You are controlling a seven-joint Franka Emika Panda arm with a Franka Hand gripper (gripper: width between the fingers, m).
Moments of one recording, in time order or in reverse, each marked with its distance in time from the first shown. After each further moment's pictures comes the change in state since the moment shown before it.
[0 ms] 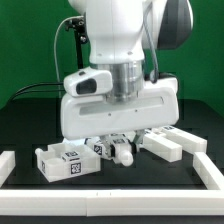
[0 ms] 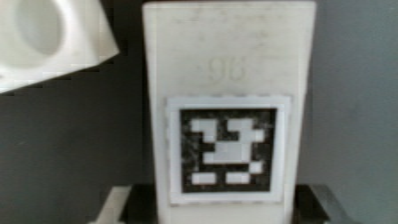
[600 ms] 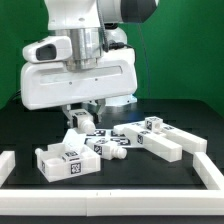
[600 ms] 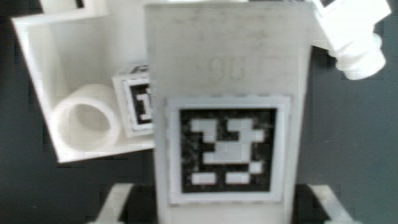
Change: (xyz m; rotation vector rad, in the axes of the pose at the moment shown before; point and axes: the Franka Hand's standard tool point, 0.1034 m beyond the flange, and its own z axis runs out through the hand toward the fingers) arm -0.041 0.049 -0.038 -0.013 0.017 -0.111
